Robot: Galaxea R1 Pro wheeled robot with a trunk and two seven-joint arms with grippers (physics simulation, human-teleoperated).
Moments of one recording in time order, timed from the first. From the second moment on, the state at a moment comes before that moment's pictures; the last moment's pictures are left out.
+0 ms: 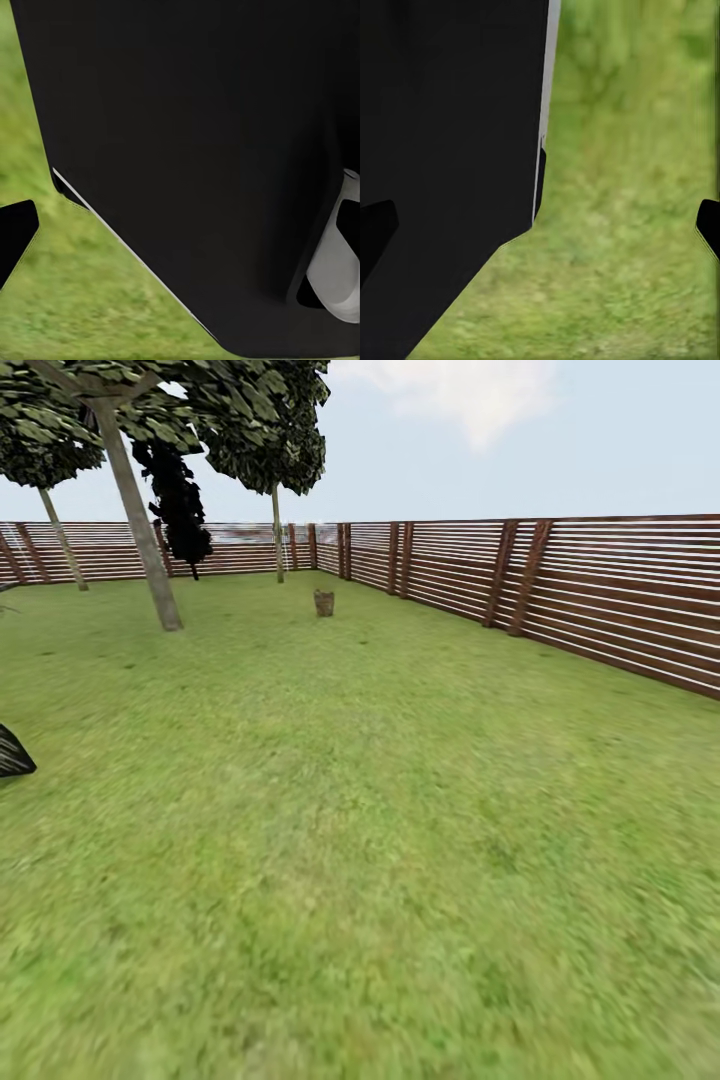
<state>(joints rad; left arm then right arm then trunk) 0.06 -0.05 0.00 -0.06 0.00 -0.01 0.00 -0.06 -0.07 0.01 0.05 0.07 -0.01 -0.01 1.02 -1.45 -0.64</state>
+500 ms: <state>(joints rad) 0.06 -0.05 0.00 -0.06 0.00 -0.01 0.00 -0.06 -0.07 0.01 0.05 0.07 -0.01 -0.01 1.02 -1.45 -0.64</state>
